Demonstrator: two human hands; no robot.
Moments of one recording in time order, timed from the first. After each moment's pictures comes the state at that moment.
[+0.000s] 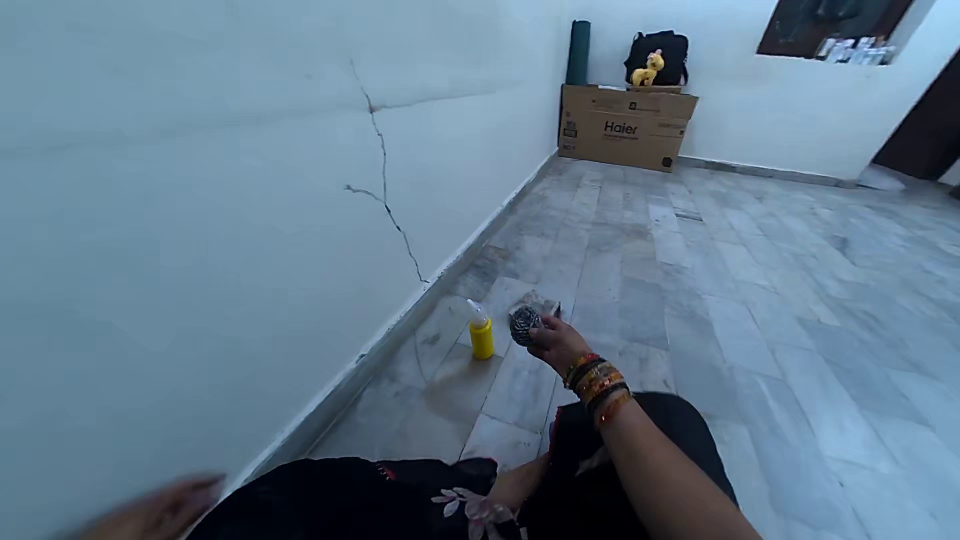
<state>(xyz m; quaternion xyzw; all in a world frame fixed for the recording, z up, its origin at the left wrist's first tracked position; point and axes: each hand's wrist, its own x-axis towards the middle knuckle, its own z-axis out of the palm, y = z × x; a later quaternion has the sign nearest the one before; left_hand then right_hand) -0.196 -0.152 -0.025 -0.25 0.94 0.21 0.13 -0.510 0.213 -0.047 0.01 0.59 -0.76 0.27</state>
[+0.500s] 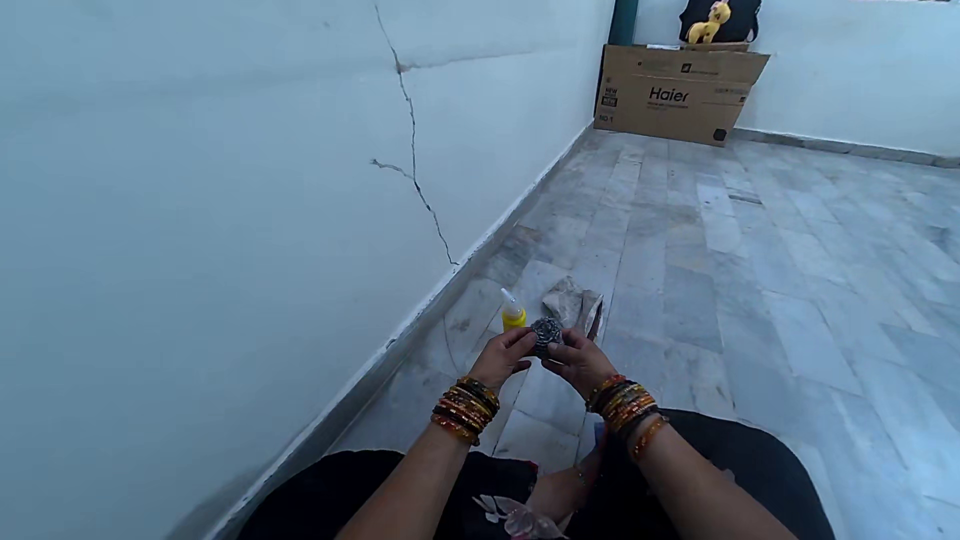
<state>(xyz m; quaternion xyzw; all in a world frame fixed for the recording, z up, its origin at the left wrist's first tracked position) -0.465 0.016 -0.085 -0.19 0.63 0.75 0.03 -0.518 0.172 -0.087 0.04 0.54 -0.79 0.30</state>
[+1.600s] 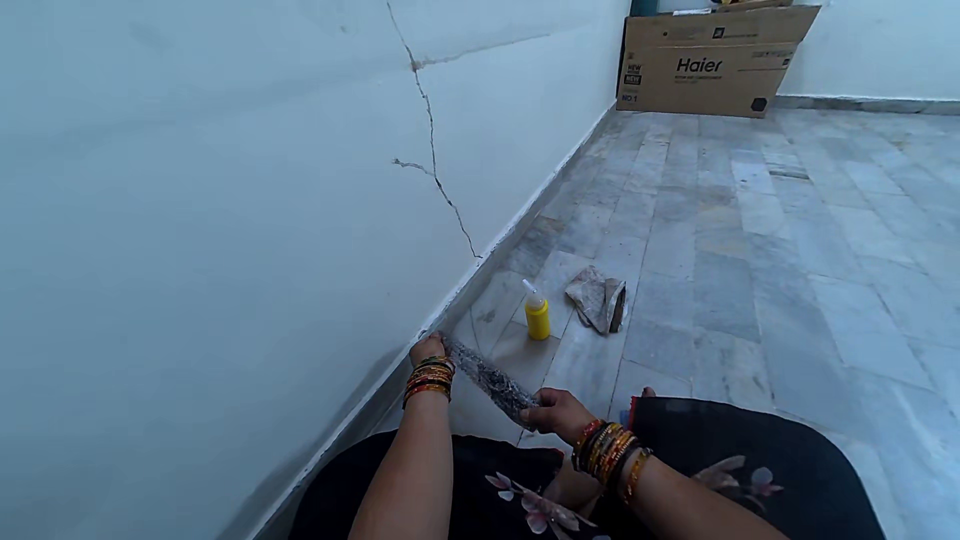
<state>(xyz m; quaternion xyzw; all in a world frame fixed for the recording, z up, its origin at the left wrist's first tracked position) -0.463 -0.118 -0.157 -0.56 0.64 0.50 -0.16 -0.451 0.150 -0.138 -0.09 0.67 -0.57 0.46</state>
